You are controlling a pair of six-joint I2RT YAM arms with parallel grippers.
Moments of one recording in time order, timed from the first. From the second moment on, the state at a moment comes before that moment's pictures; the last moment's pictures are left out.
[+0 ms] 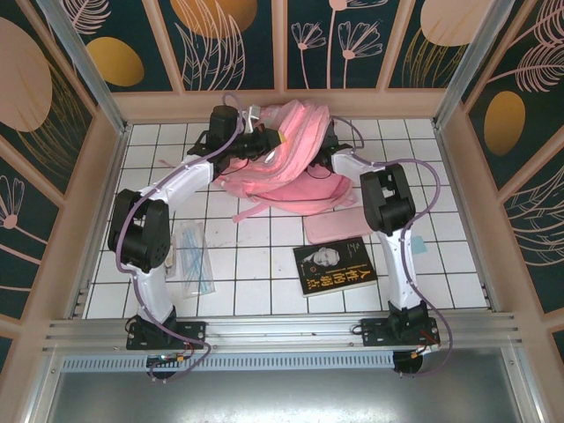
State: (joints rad) left arm -0.39 1.90 1.49 0.02 0.64 -0.86; right arm 0.39 2.37 1.81 -0.10 -0.86 0.67
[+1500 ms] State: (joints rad) left arm -0.46 1.52 0.85 0.10 0.50 -0.83; right arm 0.39 1.27 0.82 -0.83 -0.03 0.76
